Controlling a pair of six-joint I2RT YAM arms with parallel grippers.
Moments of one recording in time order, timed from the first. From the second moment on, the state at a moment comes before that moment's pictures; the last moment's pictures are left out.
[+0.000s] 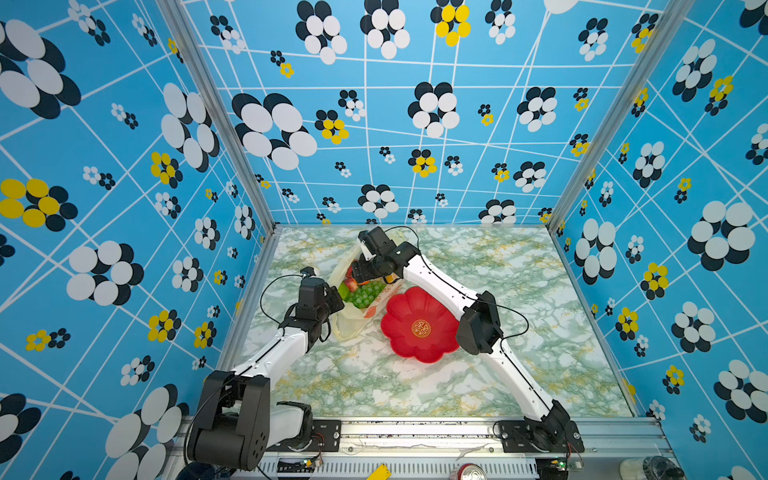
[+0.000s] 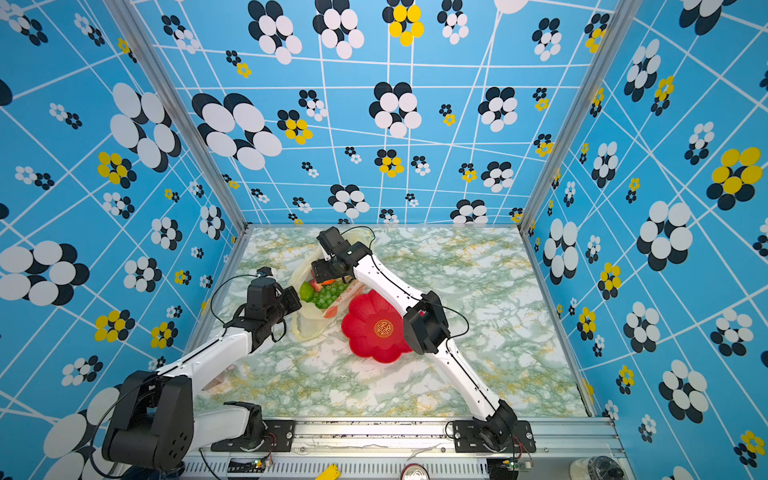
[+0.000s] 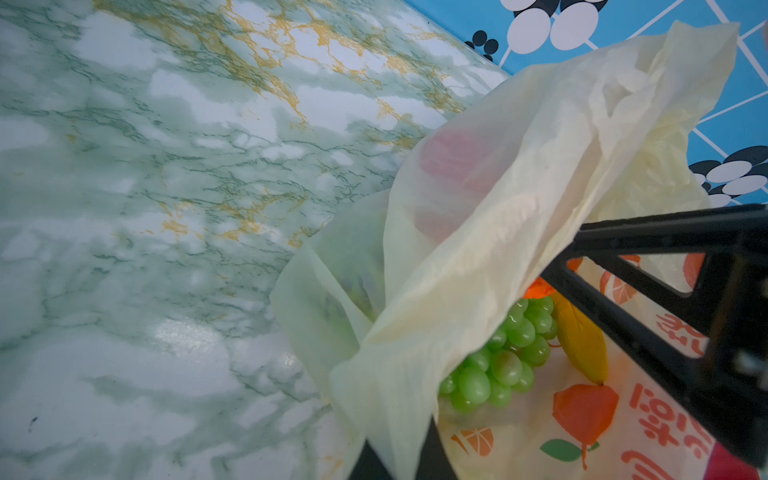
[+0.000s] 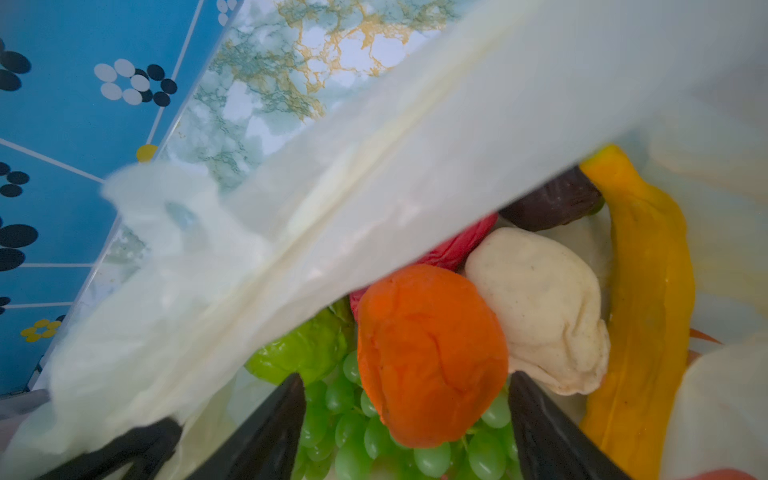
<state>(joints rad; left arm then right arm) -0.14 1.27 0.58 0.08 0.01 -0.55 0.80 2.63 2.62 -0.87 -0.06 0.34</state>
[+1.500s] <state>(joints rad) -0.14 1.27 0.58 0.08 0.01 -0.55 0.80 2.05 1.93 -0.76 0.01 0.40</state>
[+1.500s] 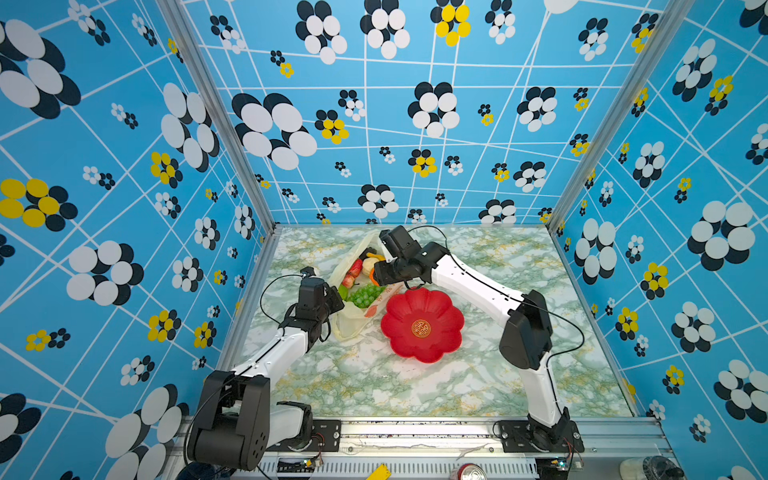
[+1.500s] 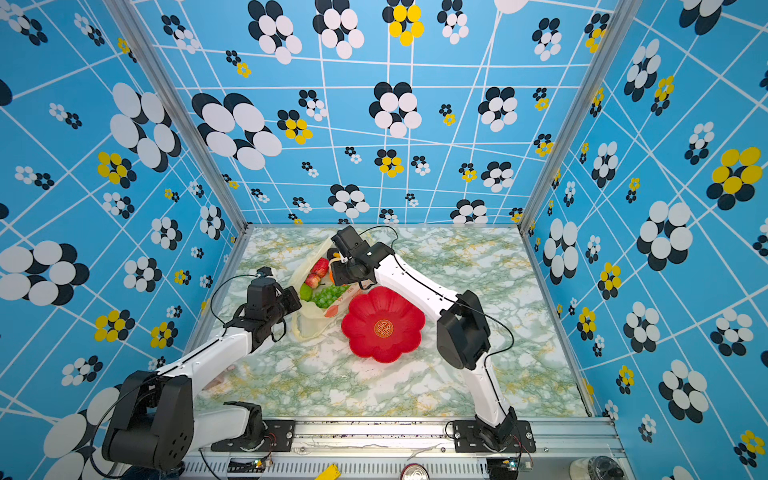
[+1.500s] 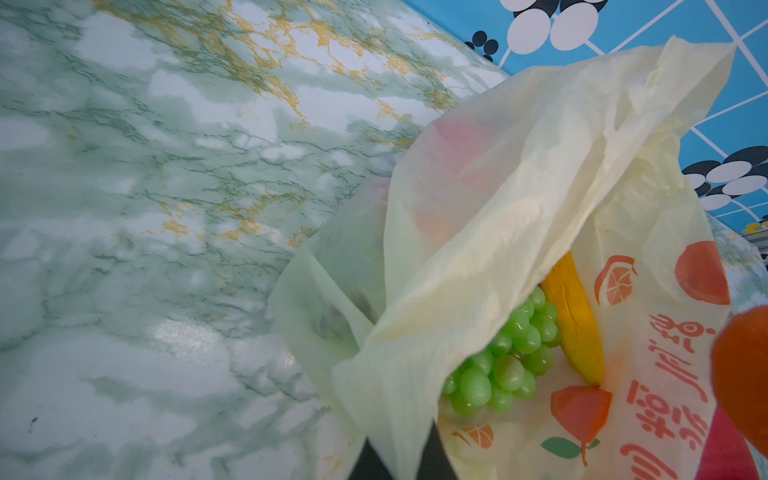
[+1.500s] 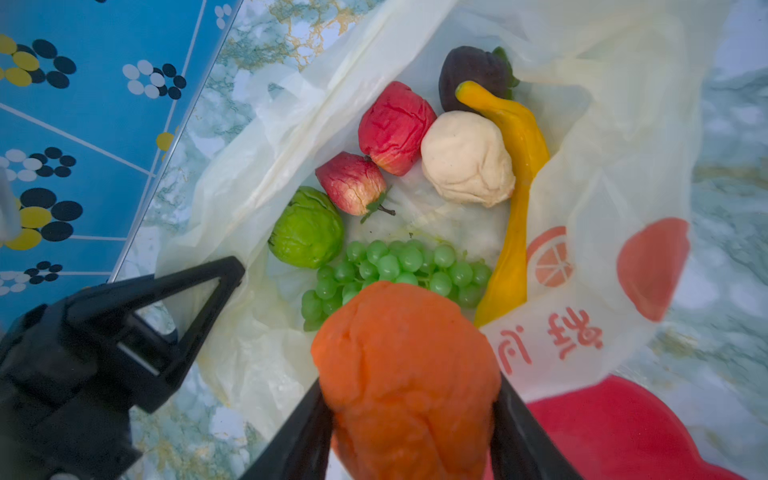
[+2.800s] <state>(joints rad) -0.14 1.27 0.58 0.08 -0.01 -0.54 0.82 1.82 1.27 -0.93 0.23 0.61</state>
